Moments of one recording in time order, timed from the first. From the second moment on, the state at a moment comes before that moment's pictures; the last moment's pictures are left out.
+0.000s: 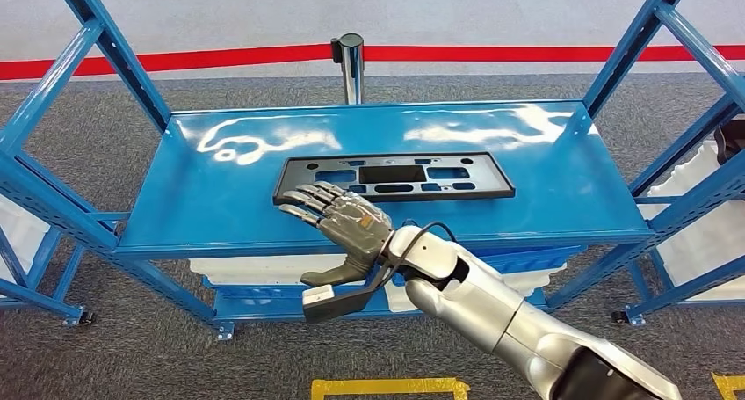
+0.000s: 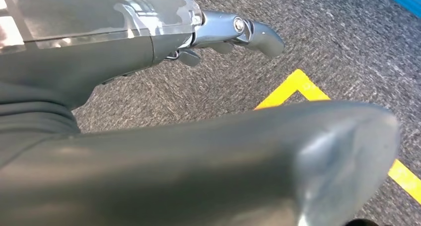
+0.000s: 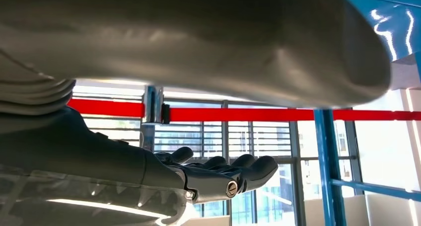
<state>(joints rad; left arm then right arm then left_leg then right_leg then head) -0.12 -0.23 0.61 -0.20 -1.19 0.20 -0.39 -0.68 -0.04 1.01 -1.19 0.76 -0.15 -0.26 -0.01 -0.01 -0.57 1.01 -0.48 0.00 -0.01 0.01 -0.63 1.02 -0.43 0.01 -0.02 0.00</state>
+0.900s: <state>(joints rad) -0.13 -0.23 0.55 -0.20 -1.21 0.19 -0.36 -0.85 0.18 0.98 -0.46 0.83 -0.32 -0.14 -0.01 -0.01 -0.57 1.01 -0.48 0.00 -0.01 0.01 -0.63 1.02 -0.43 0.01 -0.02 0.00</state>
